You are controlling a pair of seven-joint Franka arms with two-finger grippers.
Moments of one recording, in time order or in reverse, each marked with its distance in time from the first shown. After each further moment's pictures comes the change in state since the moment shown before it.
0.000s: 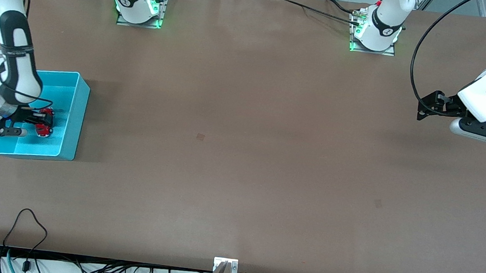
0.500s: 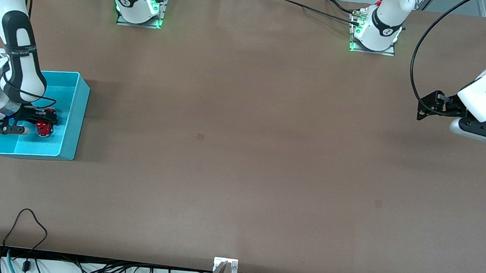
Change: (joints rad) left arm 0.000 0.000 -0.001 0.000 0.000 0.000 0.000; right arm 0.004 -0.020 0.001 -0.006 0.002 -0.030 0.004
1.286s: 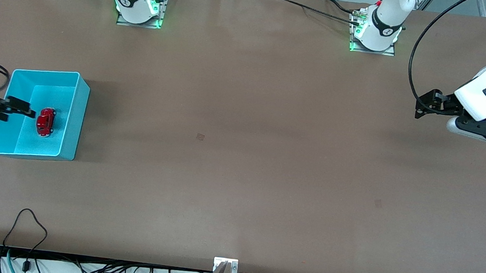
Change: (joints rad) left arm -0.001 0.000 -0.007 0.000 0.000 -0.011 0.000; right arm 0.055 -0.209 0.002 0.386 -0.002 -0.605 0.056
